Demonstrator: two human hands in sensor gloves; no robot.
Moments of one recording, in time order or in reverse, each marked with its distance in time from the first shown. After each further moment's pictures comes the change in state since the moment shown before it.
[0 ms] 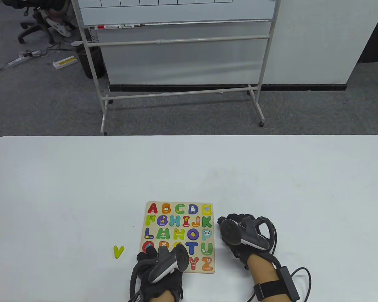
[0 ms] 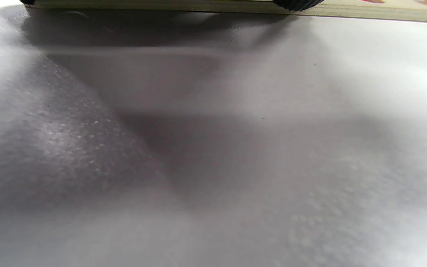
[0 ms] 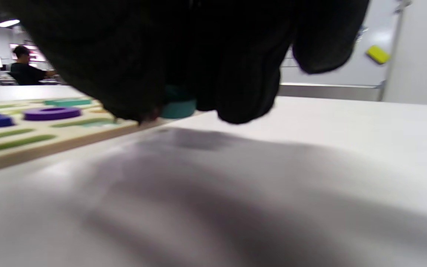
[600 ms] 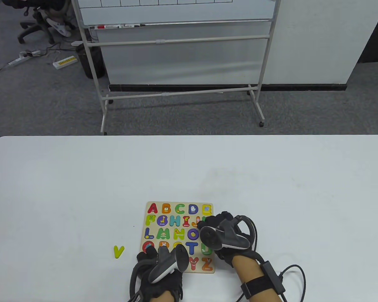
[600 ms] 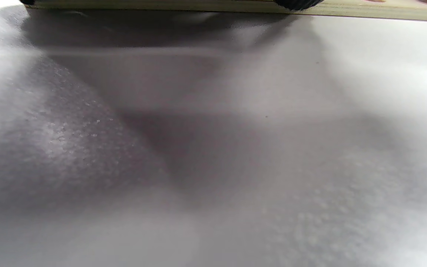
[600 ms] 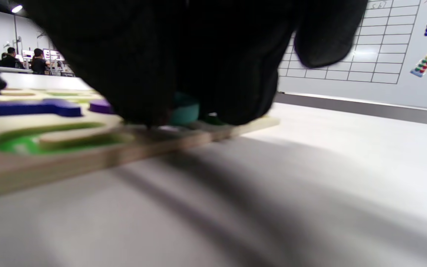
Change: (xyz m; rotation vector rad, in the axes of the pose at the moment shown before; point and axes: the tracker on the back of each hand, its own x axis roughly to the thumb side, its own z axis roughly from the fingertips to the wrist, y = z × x) left_hand 0.000 0.000 0.000 0.004 -0.004 -0.003; right_hand 0.041 0.006 -0.015 -0.033 -0.165 0.075
